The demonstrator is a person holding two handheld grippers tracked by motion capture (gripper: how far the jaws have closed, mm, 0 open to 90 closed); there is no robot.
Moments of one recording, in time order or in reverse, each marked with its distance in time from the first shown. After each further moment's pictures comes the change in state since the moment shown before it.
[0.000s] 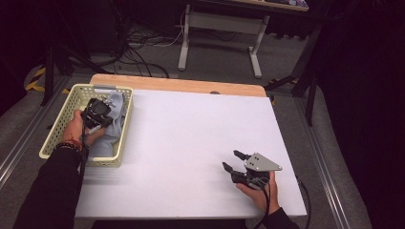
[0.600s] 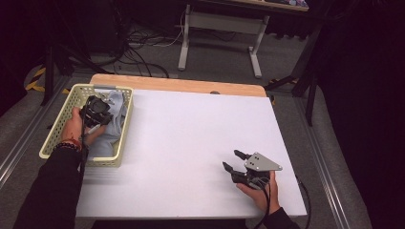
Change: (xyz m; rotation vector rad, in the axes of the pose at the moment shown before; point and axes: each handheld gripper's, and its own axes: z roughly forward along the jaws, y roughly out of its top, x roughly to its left) left arm 0.002 0.001 -0.020 -0.117 0.048 -0.036; right arm -0.001 0.001 0.000 0.001 -0.004 -0.005
